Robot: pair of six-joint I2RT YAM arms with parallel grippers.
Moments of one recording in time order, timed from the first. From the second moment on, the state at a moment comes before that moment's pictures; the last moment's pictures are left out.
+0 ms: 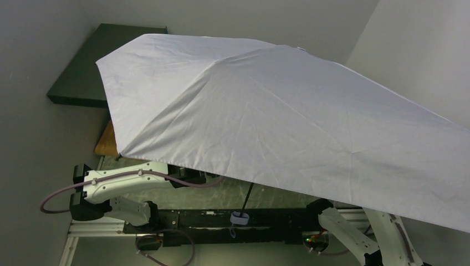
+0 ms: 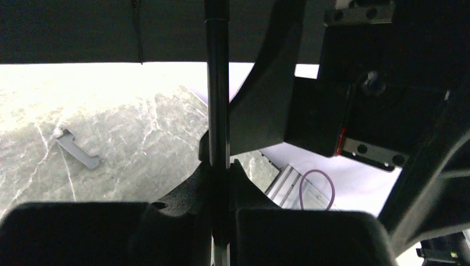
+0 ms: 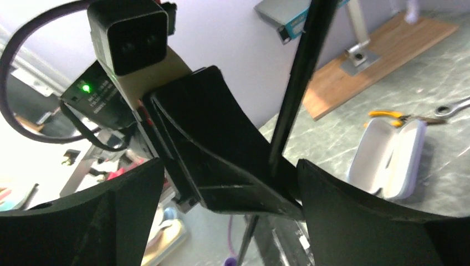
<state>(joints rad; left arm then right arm) -1.36 1.31 1.35 -0.01 -0.41 -0.44 0.40 0.70 1.13 -0.24 -0.76 0.80</state>
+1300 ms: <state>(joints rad) -1.31 1.43 1.51 0.31 -0.48 -0.23 0.40 0.51 0.76 -0.17 -0.77 0.87</state>
